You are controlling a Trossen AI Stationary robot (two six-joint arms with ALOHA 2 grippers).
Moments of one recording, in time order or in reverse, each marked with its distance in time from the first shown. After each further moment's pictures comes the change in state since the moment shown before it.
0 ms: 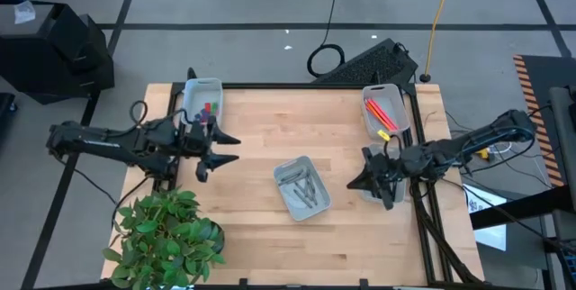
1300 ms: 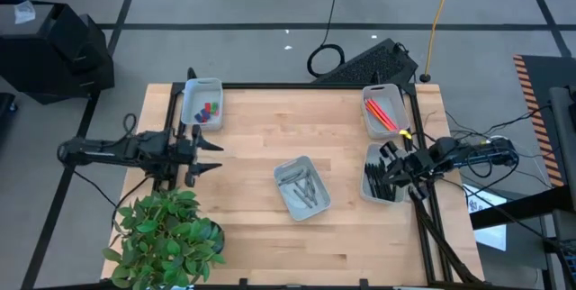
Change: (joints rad) left arm -0.006 -0.491 -0.314 -0.283 -0.037 0.201; right arm -0.157 -0.750 -0.423 0.269 -0.336 -0.214
